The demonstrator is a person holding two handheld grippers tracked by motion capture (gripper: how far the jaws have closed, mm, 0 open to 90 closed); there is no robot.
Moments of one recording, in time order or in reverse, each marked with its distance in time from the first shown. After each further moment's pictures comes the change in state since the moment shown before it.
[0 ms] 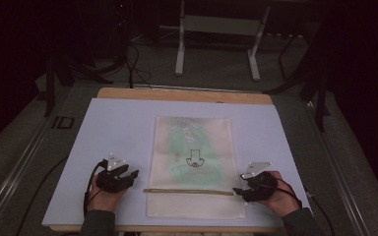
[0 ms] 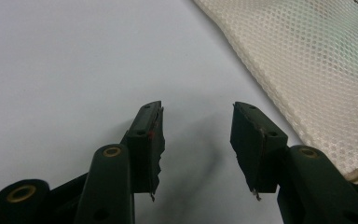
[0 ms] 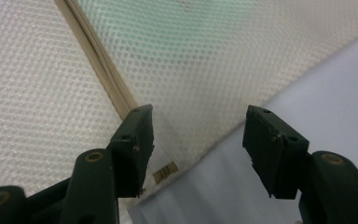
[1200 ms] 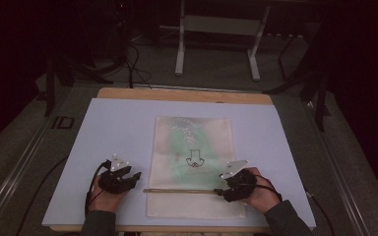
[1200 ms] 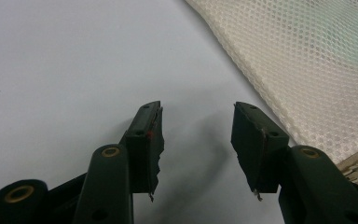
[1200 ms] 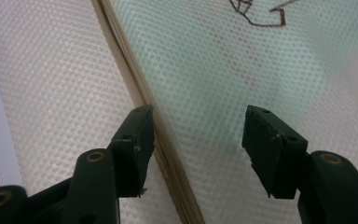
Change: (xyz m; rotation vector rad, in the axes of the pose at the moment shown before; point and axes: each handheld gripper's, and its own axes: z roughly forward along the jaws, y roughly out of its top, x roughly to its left) left arm -0.005 0.000 0.003 0.022 -0.025 0.028; right arm 0.025 0.044 0.023 -0.026 0.096 -0.115
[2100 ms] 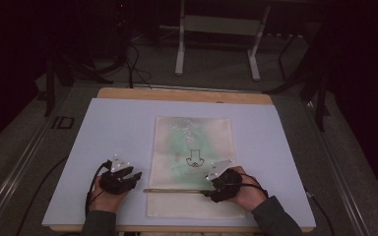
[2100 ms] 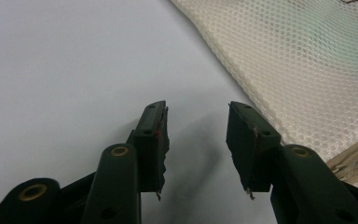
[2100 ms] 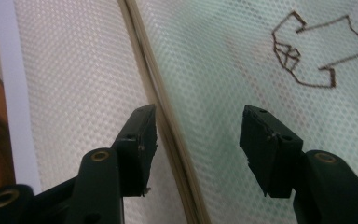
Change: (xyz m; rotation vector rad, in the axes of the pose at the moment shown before) left arm -0.002 0.000 -0.001 -0.015 -0.022 0.018; right arm 0.015 0.031 0.018 -0.011 0.065 -0.076
